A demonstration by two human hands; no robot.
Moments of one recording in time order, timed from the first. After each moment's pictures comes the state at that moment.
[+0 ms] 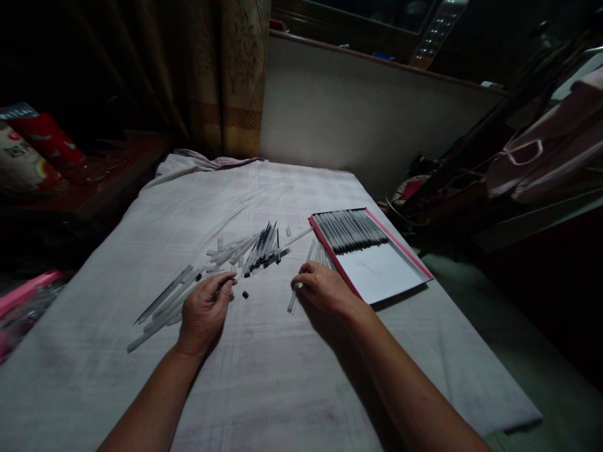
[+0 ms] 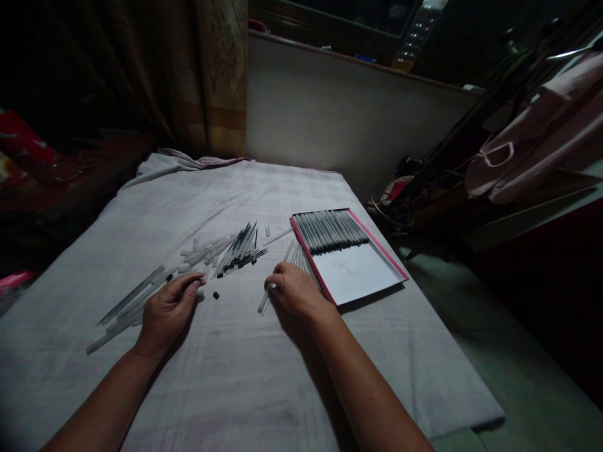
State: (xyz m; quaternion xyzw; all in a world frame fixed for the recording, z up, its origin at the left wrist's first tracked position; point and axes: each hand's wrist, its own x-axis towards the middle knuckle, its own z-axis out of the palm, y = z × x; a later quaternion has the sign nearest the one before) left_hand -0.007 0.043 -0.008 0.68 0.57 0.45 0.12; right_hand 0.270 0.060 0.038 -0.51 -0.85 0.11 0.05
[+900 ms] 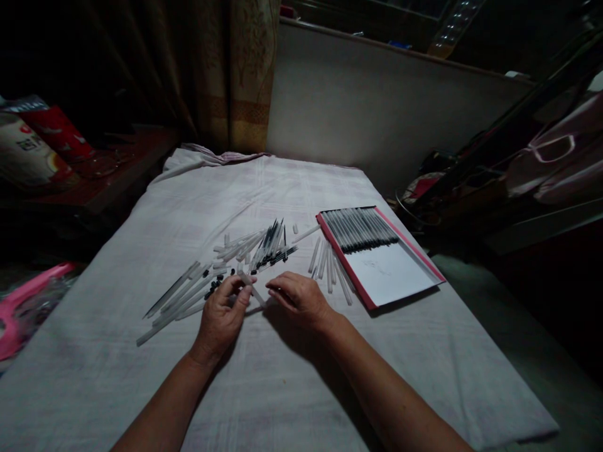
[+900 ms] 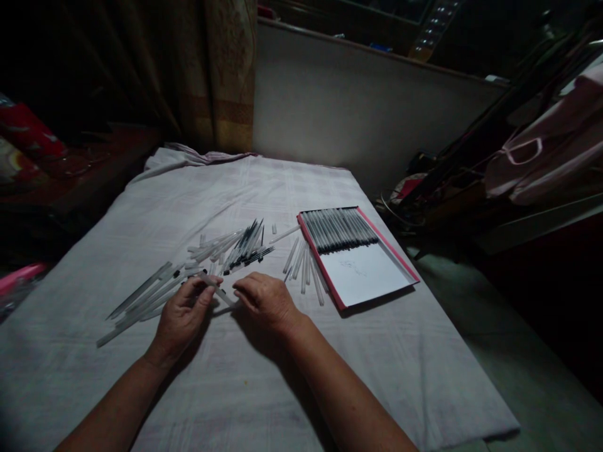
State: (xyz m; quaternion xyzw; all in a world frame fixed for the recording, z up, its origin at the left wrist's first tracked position) left_hand 0.012 0.027 0.005 0.63 0.53 0.48 0.29; right_hand 0.211 0.050 0.015 -0.42 -0.85 0.18 0.27
